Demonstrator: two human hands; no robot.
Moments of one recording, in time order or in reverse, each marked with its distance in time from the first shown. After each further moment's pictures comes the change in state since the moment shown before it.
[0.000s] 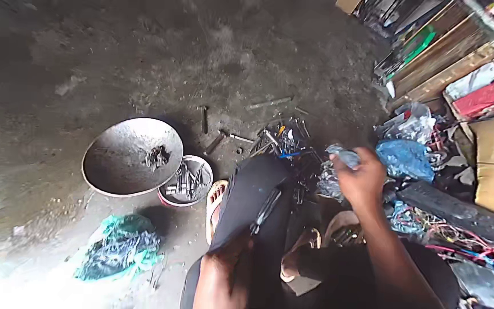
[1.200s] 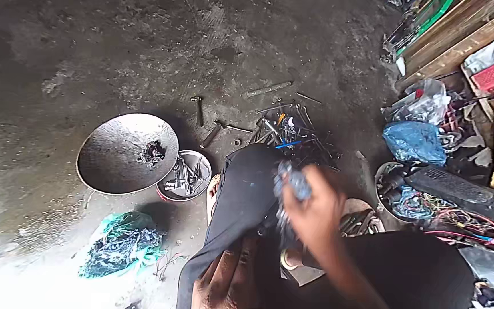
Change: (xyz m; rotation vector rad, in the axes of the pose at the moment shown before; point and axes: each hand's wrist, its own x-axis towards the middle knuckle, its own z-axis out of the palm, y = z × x) left_hand -0.010 -0.005 0.026 0.526 0.272 0.376; right_hand -0.090 -0.071 0.024 0.018 0.078 -0.234
